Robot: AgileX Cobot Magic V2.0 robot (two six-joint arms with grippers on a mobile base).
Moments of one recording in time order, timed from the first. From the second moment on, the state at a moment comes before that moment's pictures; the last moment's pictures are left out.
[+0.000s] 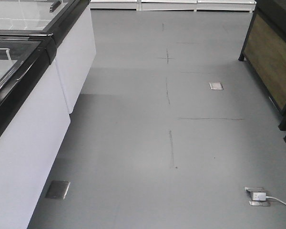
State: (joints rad) left arm 0.01 0.48 -0.38 -0.07 0.29 -0.21; right arm 0.09 -0.01 0.03 -0.12 0.10 0.14
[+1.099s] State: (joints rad) left arm 0.06 0.90 -0.88 -0.36 0.64 -0.42; right arm 0.09 -0.01 0.03 -0.12 0.10 0.14
